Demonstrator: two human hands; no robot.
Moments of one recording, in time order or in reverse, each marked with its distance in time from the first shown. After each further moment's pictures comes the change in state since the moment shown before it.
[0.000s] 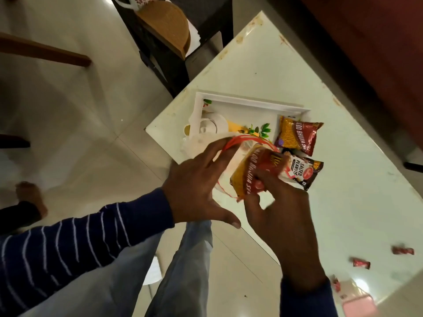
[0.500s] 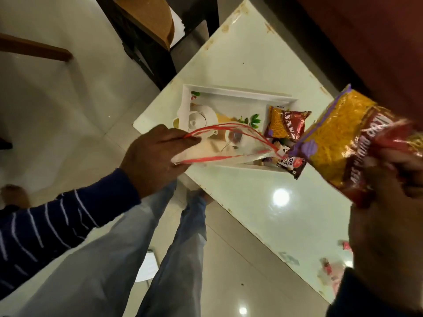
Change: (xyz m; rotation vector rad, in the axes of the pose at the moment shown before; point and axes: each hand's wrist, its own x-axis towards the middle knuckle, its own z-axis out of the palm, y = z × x) left_hand -0.009 -0.051 -0.025 0.332 0.309 0.142; right_hand 0.009 0.060 -0.085 0.918 0.507 0.248
